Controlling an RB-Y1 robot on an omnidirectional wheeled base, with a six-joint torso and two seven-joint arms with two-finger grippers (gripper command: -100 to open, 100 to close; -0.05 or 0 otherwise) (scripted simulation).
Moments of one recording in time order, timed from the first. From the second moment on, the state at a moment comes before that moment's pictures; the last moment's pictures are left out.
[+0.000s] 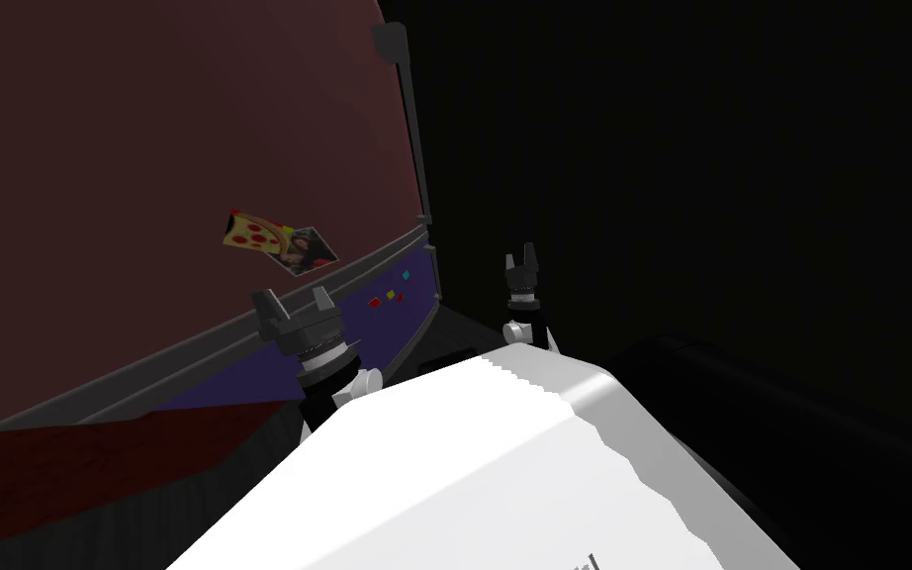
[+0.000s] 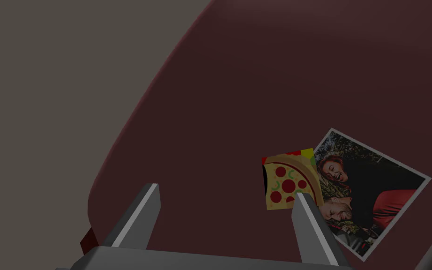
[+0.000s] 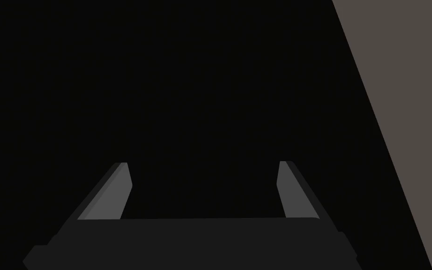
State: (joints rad) left arm 0.55 -0.01 -0.06 -2.26 0.08 -0.61 0.07; right arm 0.50 -0.04 -0.01 -2.26 -0.11 -0.49 0.07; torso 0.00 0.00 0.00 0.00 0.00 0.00
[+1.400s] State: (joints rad) left arm 0.52 0.09 -0.04 -2.24 0.10 -0.58 0.05; right arm 0.50 -0.04 -0.01 -2.26 -0.11 -0.49 0.07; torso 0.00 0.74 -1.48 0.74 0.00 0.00
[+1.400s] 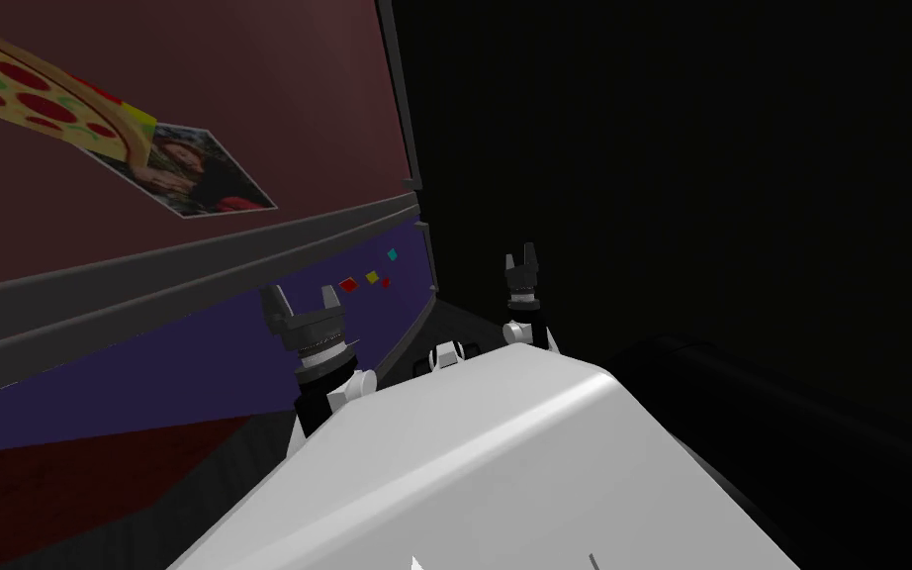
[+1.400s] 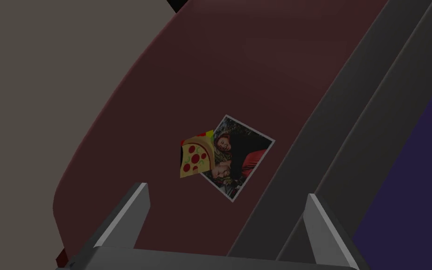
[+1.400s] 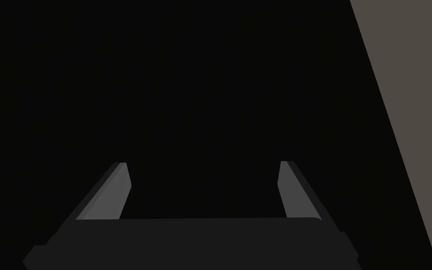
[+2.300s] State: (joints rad) left arm 0.37 0.17 0.04 -2.12 0.25 -0.42 -0.08; right arm 0.50 -0.04 -0.01 -2.26 -0.11 -0.49 0.07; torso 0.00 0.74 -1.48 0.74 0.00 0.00
